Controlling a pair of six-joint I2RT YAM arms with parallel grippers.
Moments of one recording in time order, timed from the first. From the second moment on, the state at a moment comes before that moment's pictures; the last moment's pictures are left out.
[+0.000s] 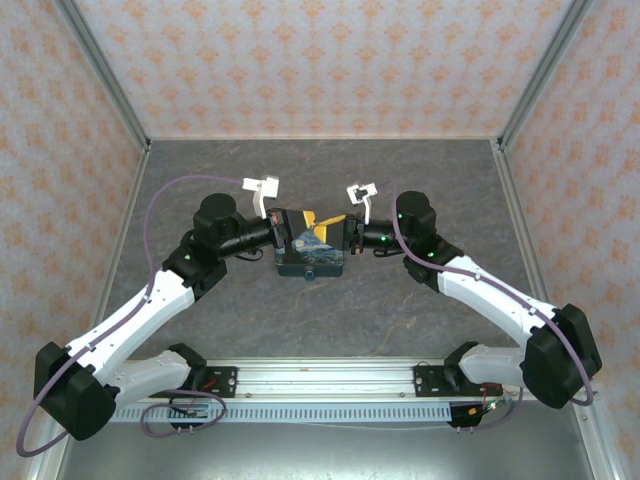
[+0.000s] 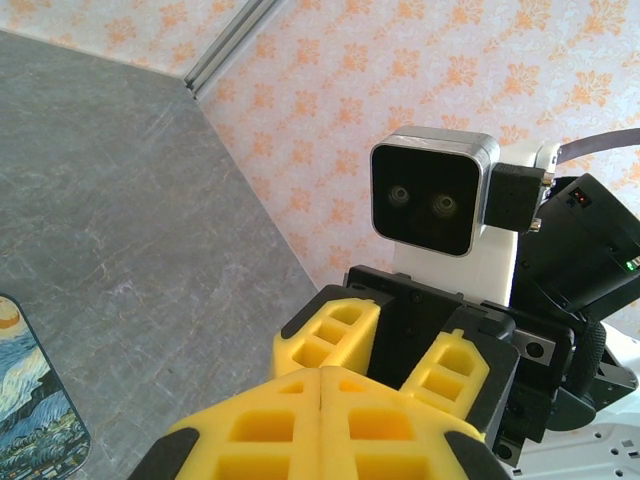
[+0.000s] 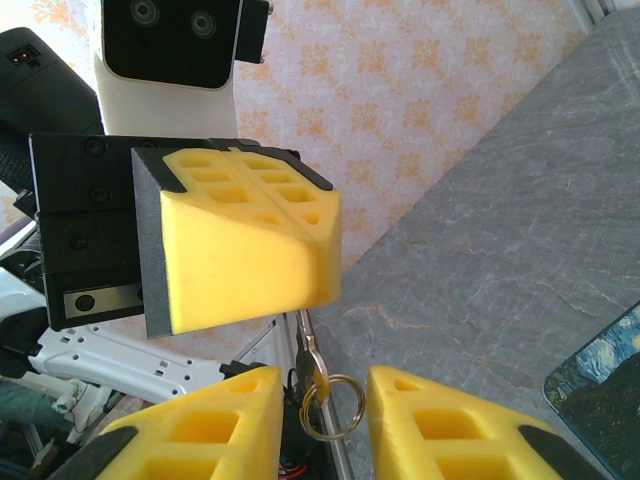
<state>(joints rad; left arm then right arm) -0.51 1.06 0.85 0.05 0.52 -0.75 0.61 1.22 0.82 0.29 -0.80 0.65</state>
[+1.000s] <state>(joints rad) -0.51 1.06 0.85 0.05 0.51 -0.75 0.61 1.24 0.83 0.31 -0.82 0.67</state>
